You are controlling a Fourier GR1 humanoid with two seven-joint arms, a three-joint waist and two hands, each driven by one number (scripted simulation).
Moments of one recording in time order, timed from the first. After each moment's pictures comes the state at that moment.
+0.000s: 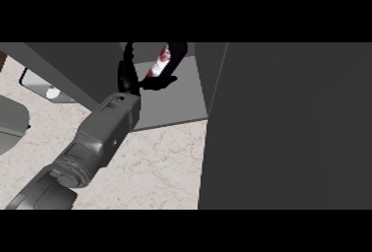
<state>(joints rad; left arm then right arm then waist) -1.14 0.09 -0.32 -0.03 0.60 0.66 -0.52 -0.58 -0.15 -0.03 -2.38 -0.28 0.00 0.84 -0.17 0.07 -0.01</state>
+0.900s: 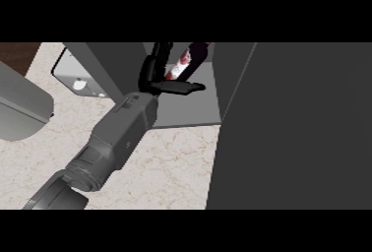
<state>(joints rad) -1.12 0.03 -0.25 -0.19 0.66 0.13 -0.70 -0.57 -0.18 -0.06 -2.38 -0.26 -0.04 0.89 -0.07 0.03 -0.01</state>
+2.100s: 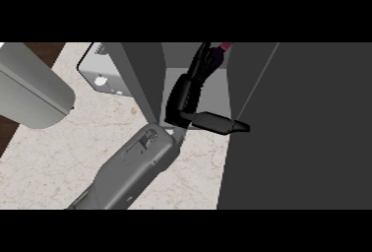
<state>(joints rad) -0.77 0.01 -0.52 -1.07 0.56 0.39 -0.34 -0.63 -0.25 -0.05 -2.39 -0.23 -0.12 0.97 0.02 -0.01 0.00</state>
